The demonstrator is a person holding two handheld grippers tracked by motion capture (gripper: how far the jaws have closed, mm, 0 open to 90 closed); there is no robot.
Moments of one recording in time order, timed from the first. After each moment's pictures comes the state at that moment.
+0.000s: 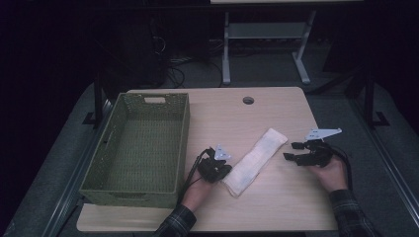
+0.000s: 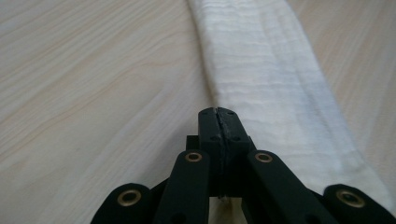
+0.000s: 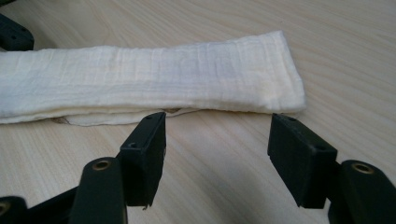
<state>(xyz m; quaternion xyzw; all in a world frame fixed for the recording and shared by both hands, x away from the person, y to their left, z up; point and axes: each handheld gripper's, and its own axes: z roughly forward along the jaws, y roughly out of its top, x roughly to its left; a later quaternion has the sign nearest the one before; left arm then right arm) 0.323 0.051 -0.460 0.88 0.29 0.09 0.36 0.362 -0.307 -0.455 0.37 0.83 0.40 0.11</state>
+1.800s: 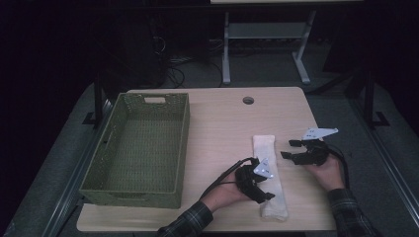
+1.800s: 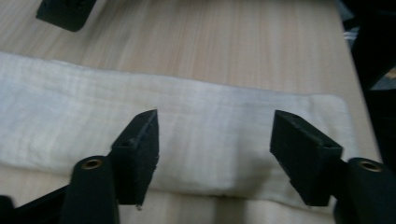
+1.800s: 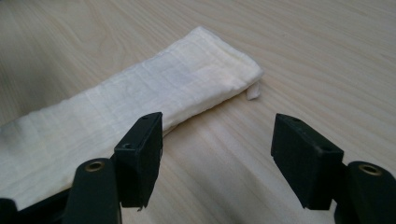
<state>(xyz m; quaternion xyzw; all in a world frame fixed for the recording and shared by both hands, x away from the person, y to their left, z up) 0.300 -0.049 -0.448 0.92 0.05 0.01 0.38 0.370 -0.302 -0.461 0.34 0.83 0.41 0.13</state>
